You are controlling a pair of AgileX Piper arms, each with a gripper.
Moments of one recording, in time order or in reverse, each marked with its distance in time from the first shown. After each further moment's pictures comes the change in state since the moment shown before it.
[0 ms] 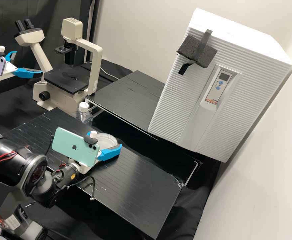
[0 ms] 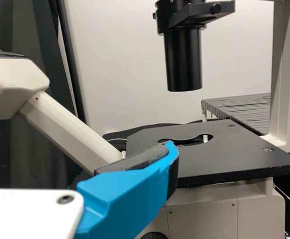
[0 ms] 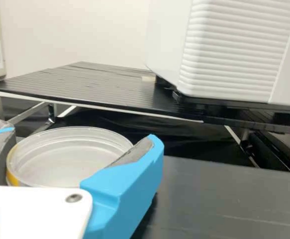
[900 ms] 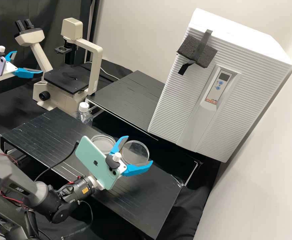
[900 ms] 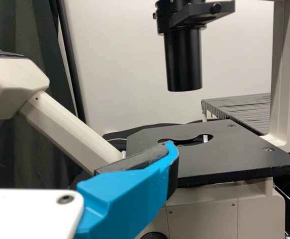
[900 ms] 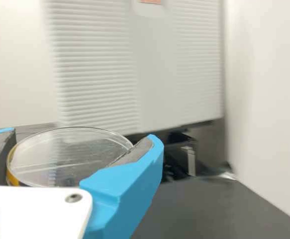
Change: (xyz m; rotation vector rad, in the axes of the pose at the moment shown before) left arm 0.000 0.000 0.000 0.000 0.000 0.000; right arm -0.034 0.076 0.050 0.176 -0.142 0.348
